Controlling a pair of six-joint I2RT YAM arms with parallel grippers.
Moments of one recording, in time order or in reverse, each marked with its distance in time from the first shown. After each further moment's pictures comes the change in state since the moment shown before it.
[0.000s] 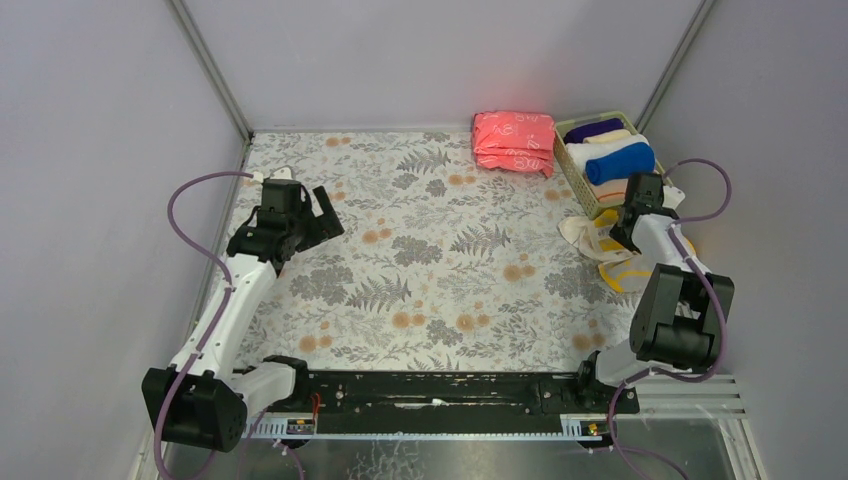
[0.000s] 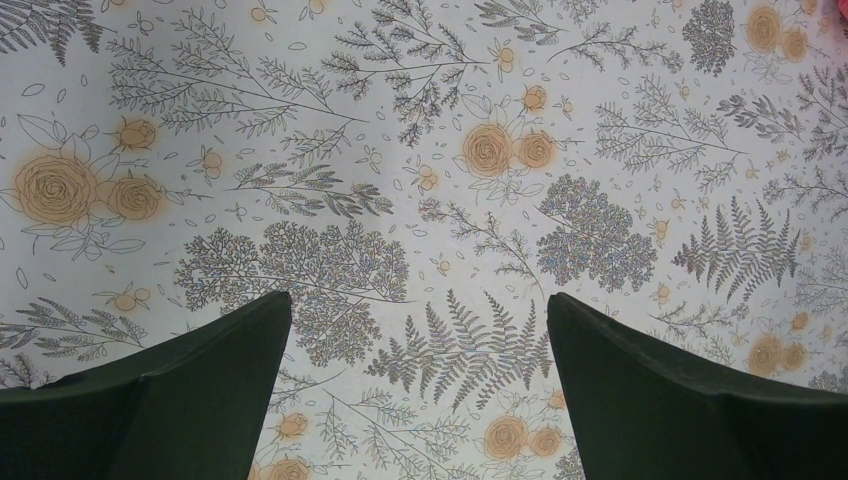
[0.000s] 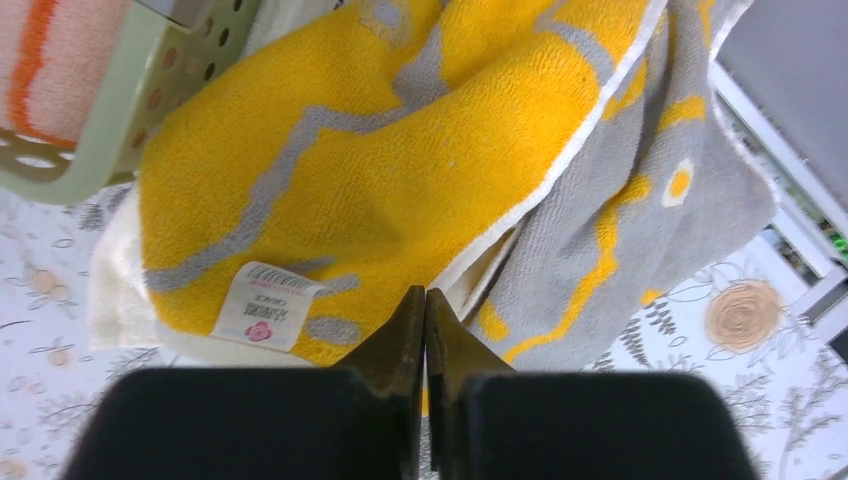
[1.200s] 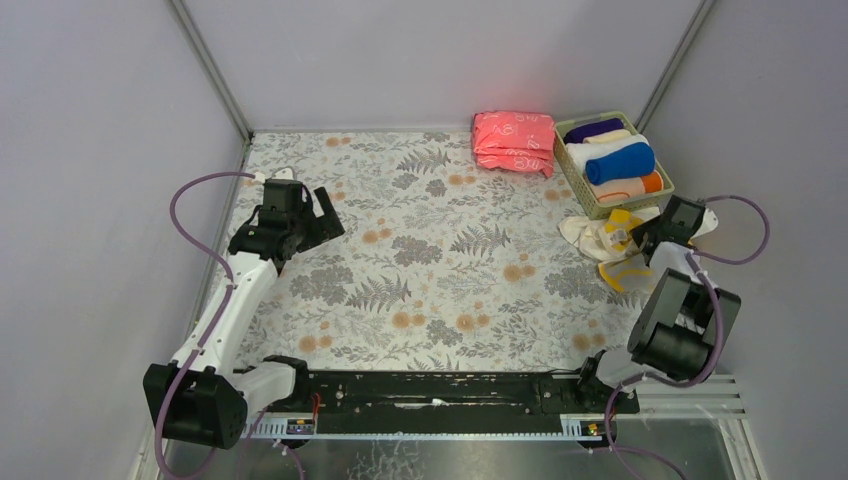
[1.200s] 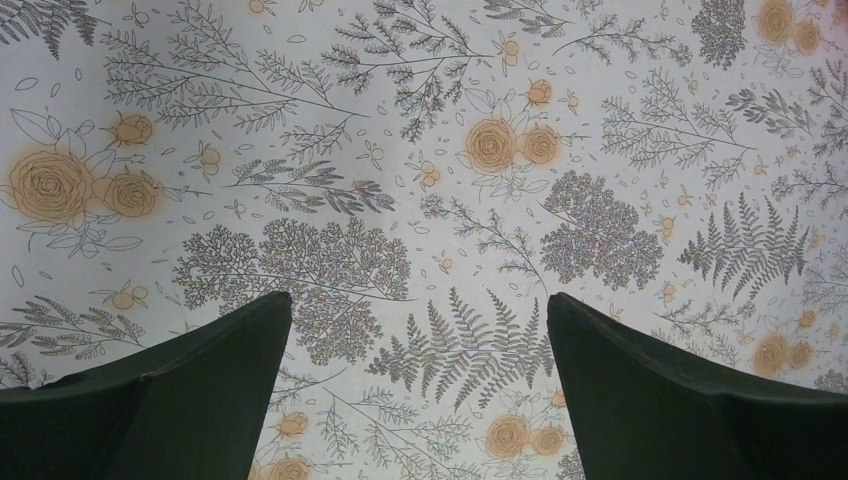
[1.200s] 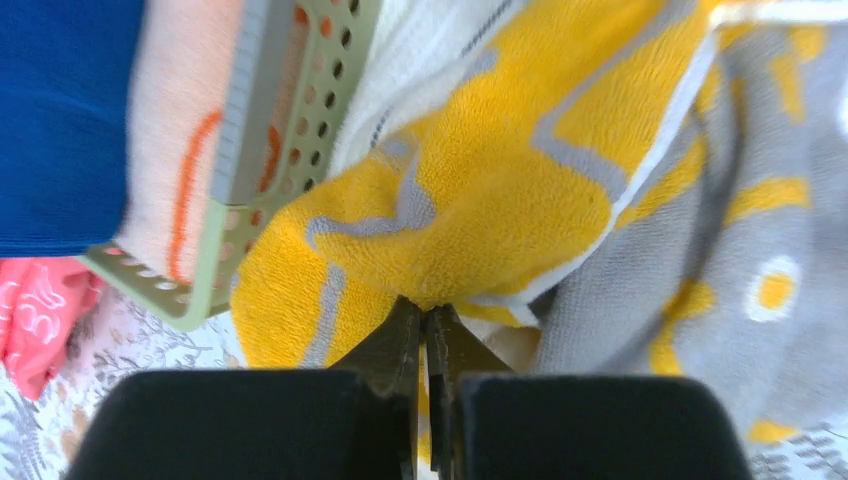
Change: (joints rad) left arm 0.000 0.013 -0.003 0.000 0.002 0.000; right arm -0.245 -0.026 -0.218 0.473 -0.360 0.174
